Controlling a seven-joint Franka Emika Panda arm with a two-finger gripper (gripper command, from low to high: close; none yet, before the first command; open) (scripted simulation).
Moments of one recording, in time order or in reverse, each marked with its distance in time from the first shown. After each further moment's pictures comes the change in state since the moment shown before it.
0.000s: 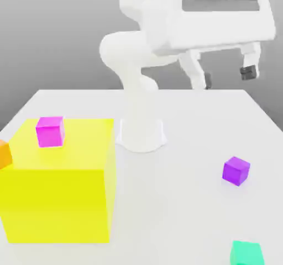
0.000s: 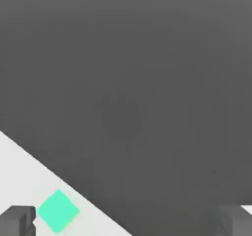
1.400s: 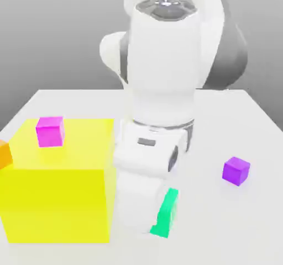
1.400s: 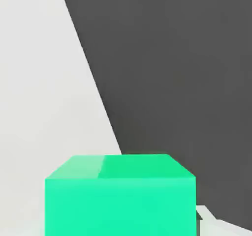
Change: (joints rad) arm -0.183 0.215 -0.182 0.070 -0.190 -0.174 -0.552
